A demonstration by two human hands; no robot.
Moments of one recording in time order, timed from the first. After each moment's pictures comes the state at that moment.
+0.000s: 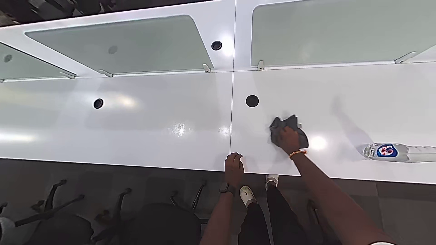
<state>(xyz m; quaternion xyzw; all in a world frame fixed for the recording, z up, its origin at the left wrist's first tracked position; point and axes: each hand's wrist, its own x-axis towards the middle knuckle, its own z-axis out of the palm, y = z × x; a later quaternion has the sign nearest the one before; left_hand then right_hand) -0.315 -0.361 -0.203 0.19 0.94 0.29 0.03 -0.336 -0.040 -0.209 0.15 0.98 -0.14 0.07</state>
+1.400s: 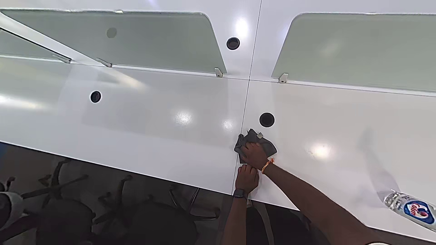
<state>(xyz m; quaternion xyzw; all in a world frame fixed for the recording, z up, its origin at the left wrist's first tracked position) -0.371 -0.303 -0.244 0.24 0.96 0.15 0.06 -0.470 -0.181 -0.224 -0.16 0.97 -0.17 0.10</state>
